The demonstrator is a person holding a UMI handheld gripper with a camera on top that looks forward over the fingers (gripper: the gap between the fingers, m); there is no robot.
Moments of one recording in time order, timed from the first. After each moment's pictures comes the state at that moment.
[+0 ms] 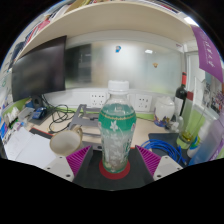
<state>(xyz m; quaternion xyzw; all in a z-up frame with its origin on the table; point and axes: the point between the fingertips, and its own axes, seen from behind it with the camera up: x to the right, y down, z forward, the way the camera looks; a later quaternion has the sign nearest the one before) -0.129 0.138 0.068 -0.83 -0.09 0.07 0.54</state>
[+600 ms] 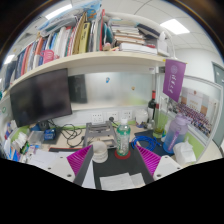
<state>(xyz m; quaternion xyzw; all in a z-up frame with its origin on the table) -0.162 -0.044 0.222 -0.82 0.04 0.02 0.56</state>
